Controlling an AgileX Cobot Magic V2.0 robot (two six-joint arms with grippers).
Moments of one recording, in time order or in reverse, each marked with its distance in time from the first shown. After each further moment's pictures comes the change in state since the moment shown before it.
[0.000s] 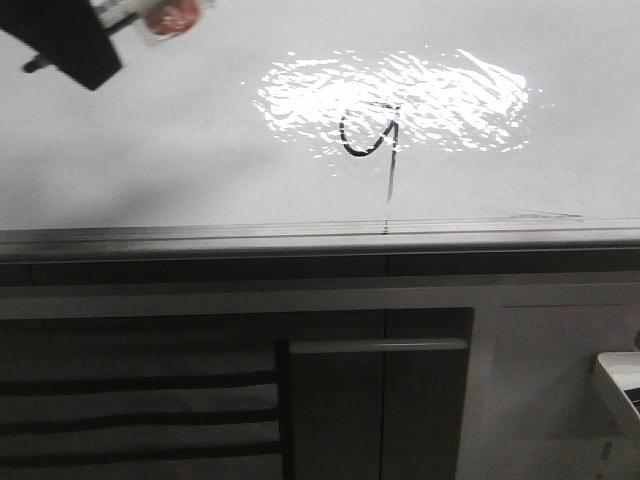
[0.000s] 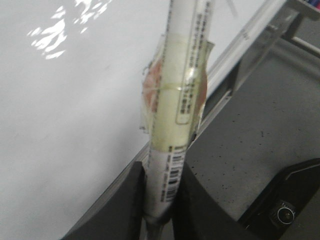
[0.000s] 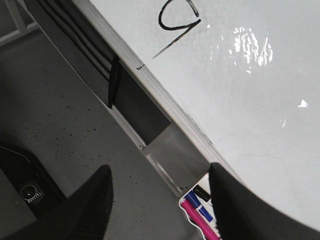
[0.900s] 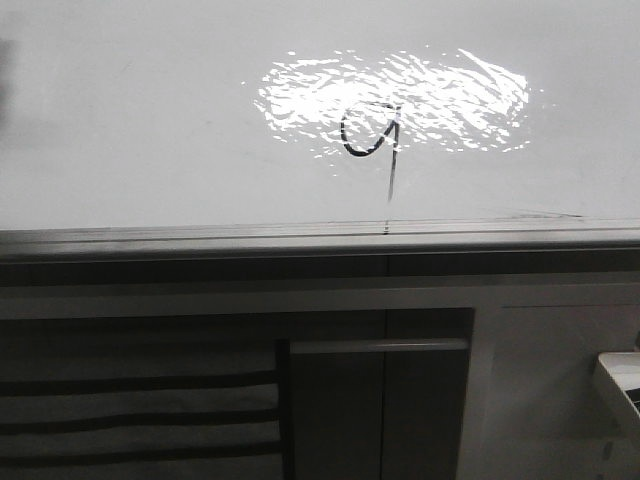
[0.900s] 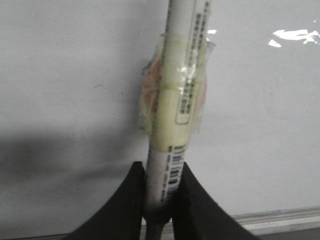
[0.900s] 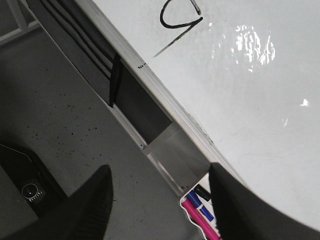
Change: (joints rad) left arm 0.388 -0.017 0.310 -0.001 -0.486 -0.421; right arm -0.002 0.000 0.000 0.000 0.004 0.000
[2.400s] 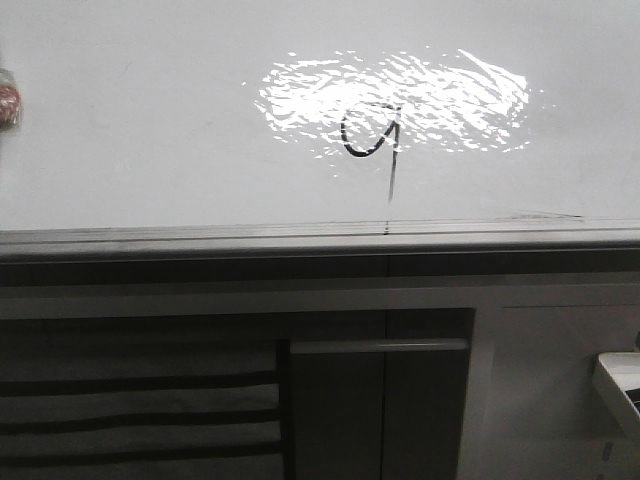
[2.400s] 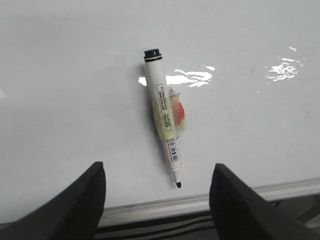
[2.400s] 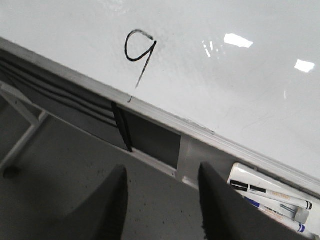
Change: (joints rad) left arm 0.000 -0.403 0.000 0.037 0.221 0.088; right arm -0.002 -0.162 0.019 -0.047 -0.023 0.490
